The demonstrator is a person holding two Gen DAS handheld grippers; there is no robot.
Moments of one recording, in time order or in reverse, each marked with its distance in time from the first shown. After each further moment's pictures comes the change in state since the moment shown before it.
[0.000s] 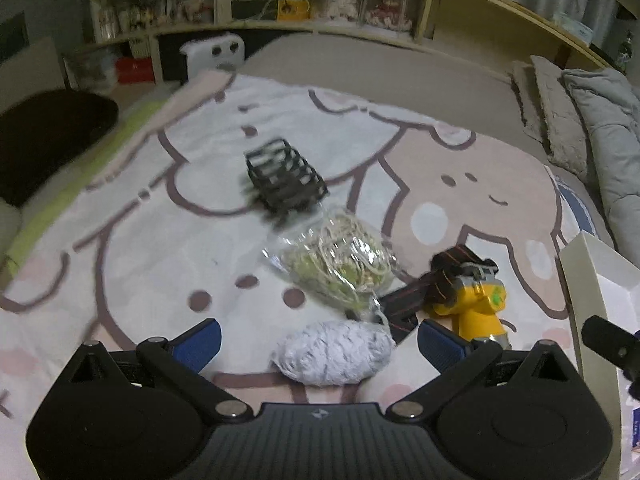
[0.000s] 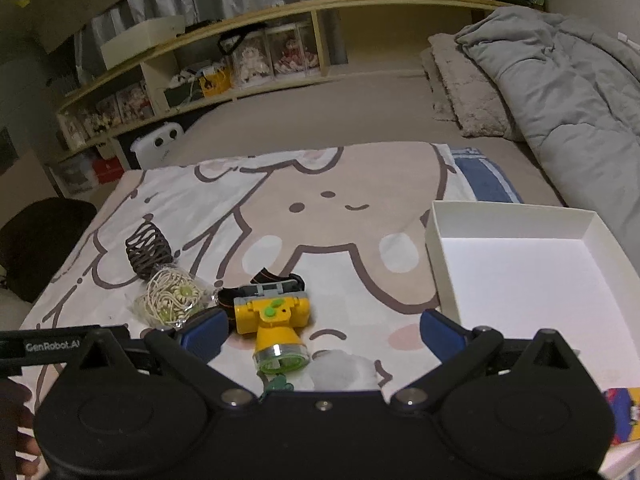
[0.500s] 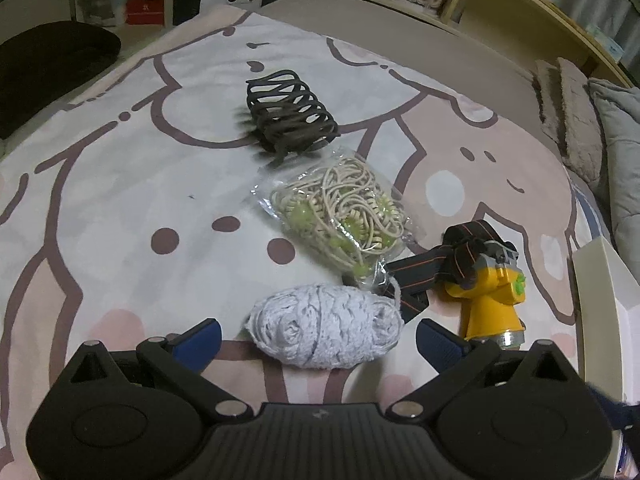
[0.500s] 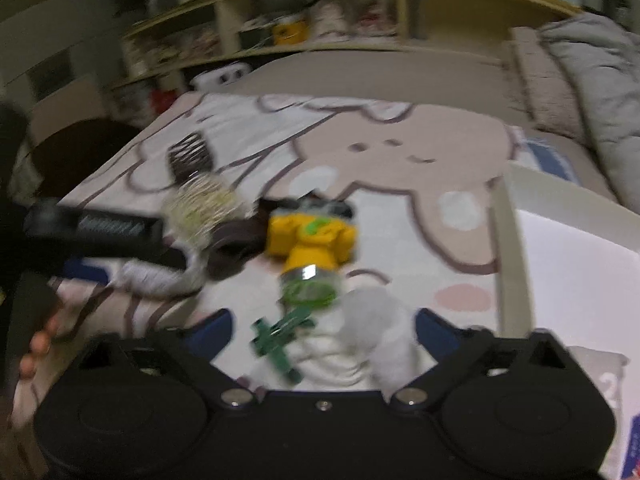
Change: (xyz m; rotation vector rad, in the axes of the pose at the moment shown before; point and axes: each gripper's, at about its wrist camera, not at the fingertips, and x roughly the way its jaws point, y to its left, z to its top) left arm 0.046 0.009 -0.017 -0.128 0.090 -0.045; right arm 0.029 0.012 -0.047 -0.234 0.107 0.163
